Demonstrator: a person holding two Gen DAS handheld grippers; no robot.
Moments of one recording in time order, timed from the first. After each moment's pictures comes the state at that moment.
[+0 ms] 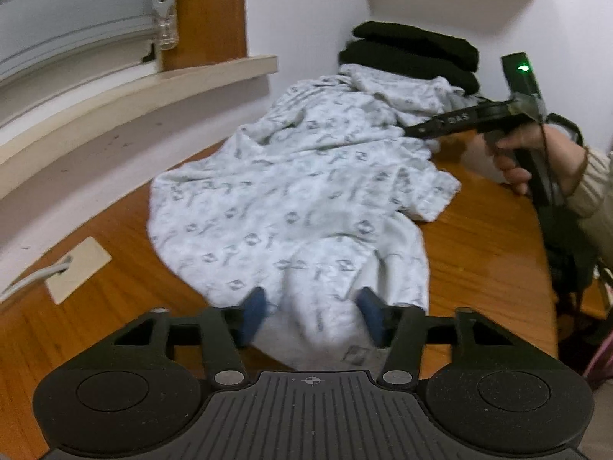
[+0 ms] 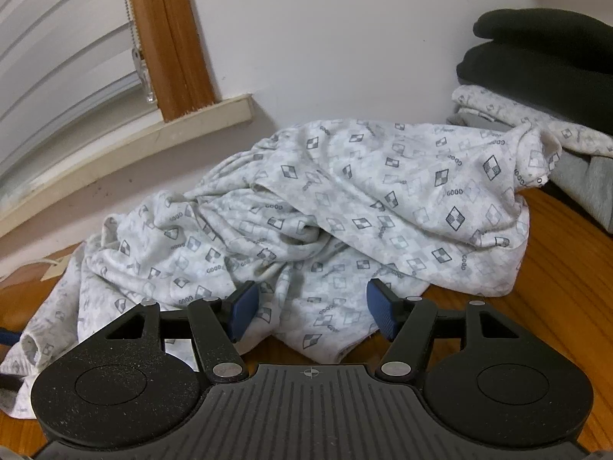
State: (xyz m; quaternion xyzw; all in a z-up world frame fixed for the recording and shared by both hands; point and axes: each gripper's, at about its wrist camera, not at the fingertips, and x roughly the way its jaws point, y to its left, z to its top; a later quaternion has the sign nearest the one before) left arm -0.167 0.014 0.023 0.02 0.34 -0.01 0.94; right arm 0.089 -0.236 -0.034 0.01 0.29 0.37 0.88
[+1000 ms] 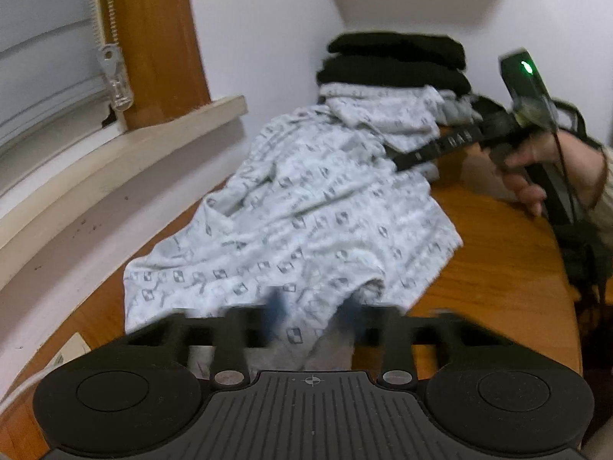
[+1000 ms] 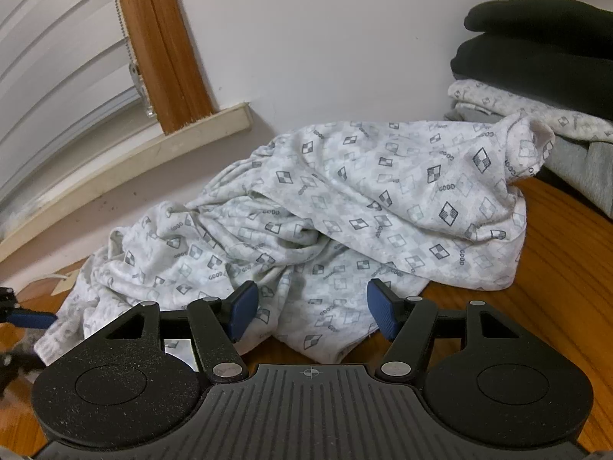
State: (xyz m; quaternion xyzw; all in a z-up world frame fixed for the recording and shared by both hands) left arm -0.112 -0.006 0.040 0.07 0.31 -0.02 0.95; right arm 0.092 -0.243 -0.033 0.04 0.29 0.38 0.88
